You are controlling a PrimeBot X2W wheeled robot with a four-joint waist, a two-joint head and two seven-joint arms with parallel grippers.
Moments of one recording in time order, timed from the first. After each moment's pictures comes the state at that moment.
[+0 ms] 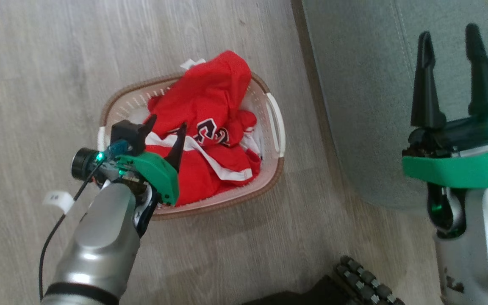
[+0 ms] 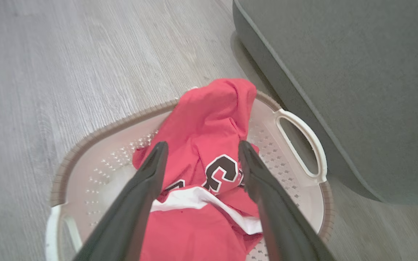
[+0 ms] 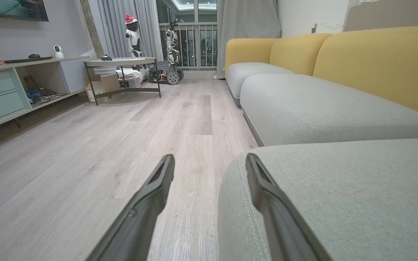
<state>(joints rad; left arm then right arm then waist) -0.59 0.07 -0.34 0.79 -0.18 -0.12 -0.18 -0.32 -0.06 0.01 -0.13 0.19 0.13 -0.25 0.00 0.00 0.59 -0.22</state>
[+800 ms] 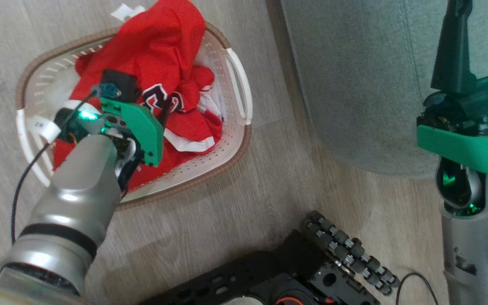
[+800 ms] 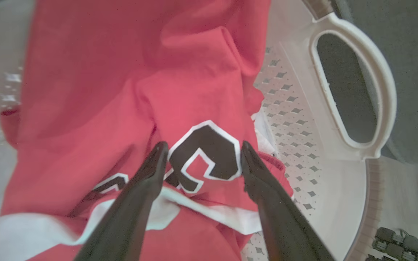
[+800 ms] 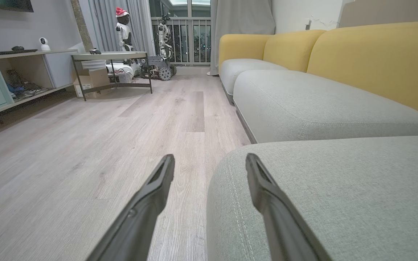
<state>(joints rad) -0.89 0.14 -0.63 1.07 -0.46 -0.12 -0.04 -0.45 -0.06 0.04 -0.24 0.28 0.13 -0.25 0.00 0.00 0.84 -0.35</state>
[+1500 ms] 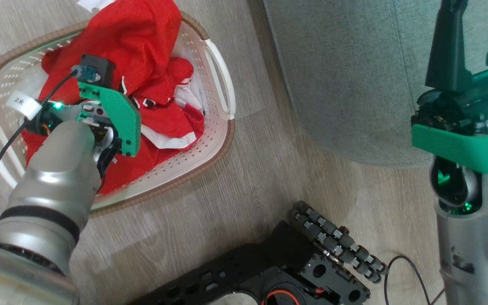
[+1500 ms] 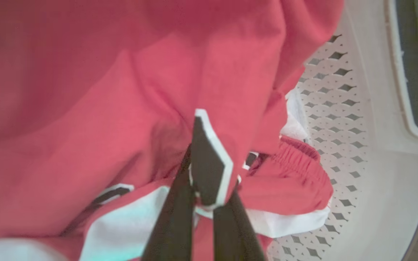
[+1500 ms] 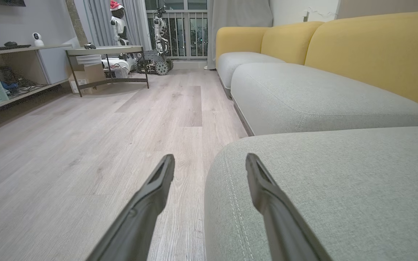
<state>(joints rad) -1.01 0.17 -0.74 1.23 -0.54 -0.12 0.04 -0.47 -0.05 0.07 -0.25 0.33 0.13 -0.26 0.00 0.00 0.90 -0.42</state>
